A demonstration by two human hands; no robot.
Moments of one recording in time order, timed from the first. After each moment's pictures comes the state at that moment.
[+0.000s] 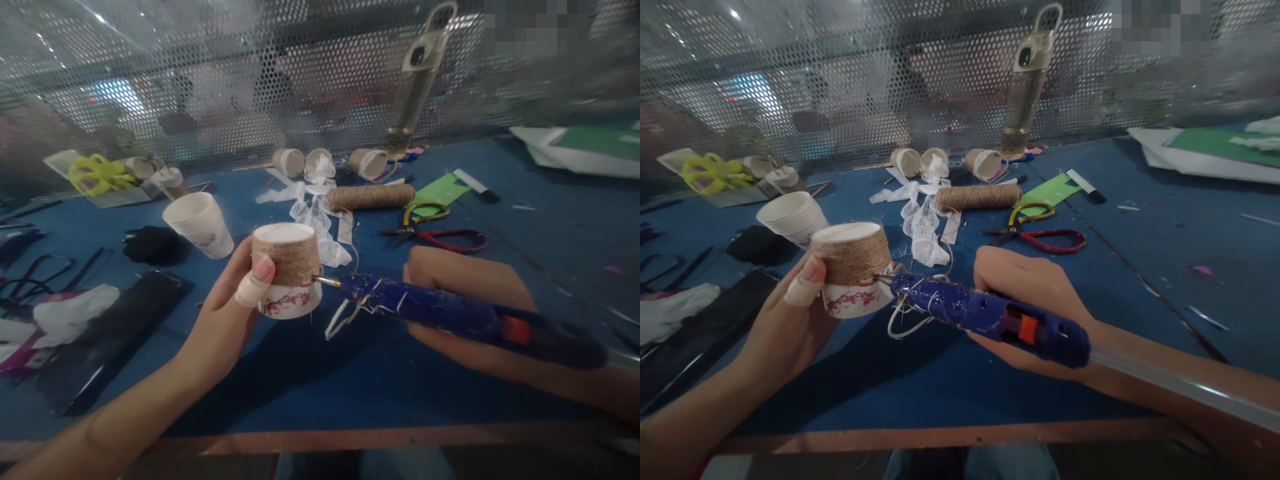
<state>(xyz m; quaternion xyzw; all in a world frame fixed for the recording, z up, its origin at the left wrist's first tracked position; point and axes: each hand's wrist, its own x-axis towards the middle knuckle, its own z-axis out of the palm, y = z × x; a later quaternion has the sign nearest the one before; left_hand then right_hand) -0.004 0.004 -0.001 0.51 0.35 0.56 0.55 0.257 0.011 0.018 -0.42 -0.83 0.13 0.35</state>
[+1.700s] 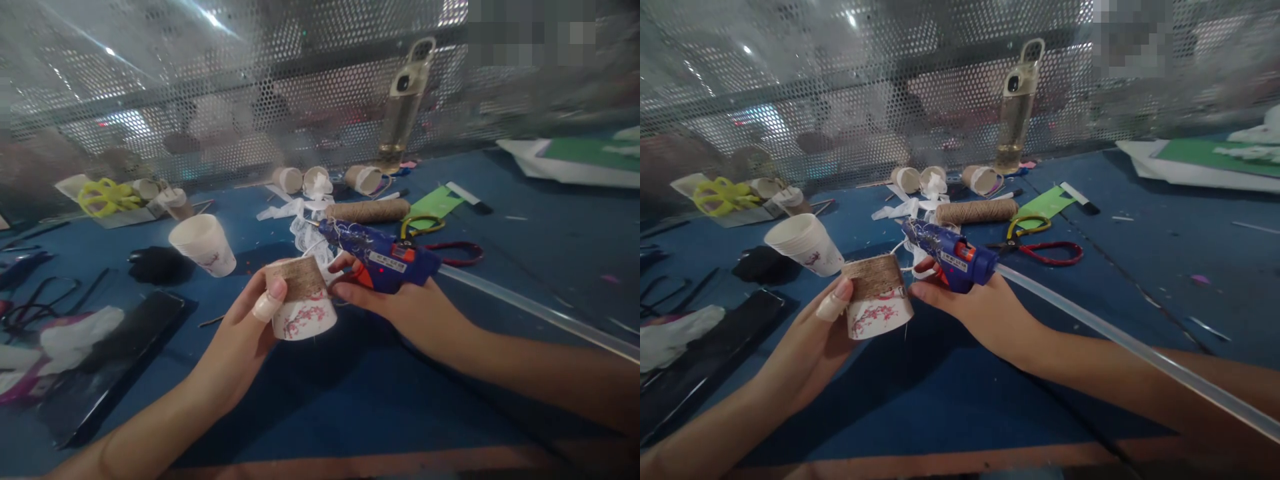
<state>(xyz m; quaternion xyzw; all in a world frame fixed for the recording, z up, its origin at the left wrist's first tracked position) 0.003 0.008 0.002 0.40 0.41 0.51 0.65 0.210 0.042 0.011 -0.46 -0.63 0.46 0.44</state>
